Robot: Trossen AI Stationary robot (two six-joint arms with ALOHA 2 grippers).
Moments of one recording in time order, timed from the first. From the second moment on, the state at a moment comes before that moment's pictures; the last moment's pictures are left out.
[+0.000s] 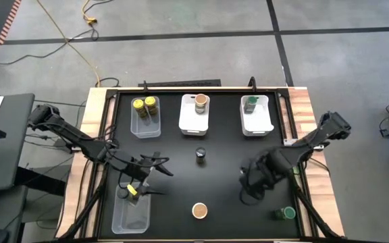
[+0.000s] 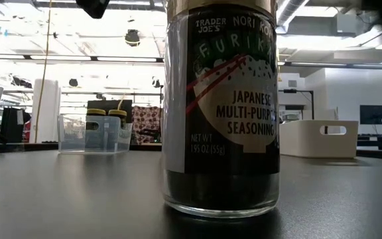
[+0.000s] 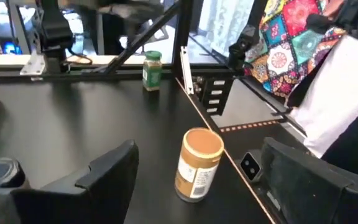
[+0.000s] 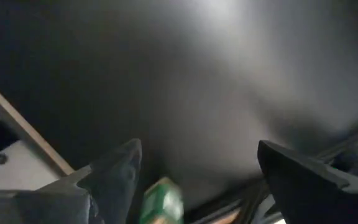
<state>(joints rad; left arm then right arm) -0.47 1.09 0.66 0.27 -0.11 -0.16 0.58 1.54 1.44 -1.44 0.02 1.11</state>
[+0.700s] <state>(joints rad) -0.47 1.09 0.66 0.25 -0.19 -0.29 1.09 1.53 1.44 -1.50 -0.07 1.54</state>
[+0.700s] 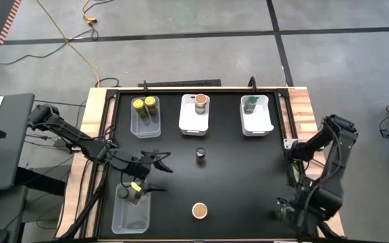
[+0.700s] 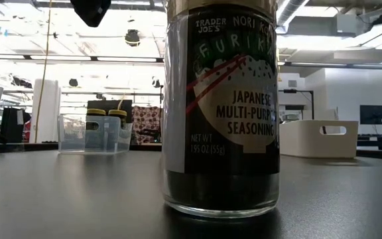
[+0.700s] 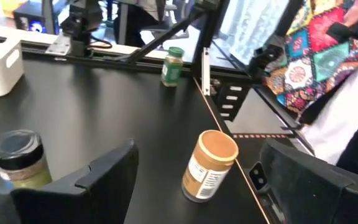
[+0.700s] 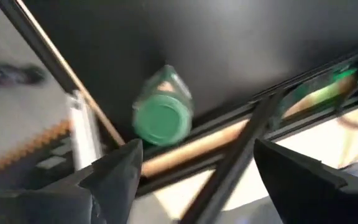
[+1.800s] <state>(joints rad) -0.47 1.09 0.66 0.24 -0.25 -0.36 1.18 1.71 1.43 -1.37 0.05 1.09</state>
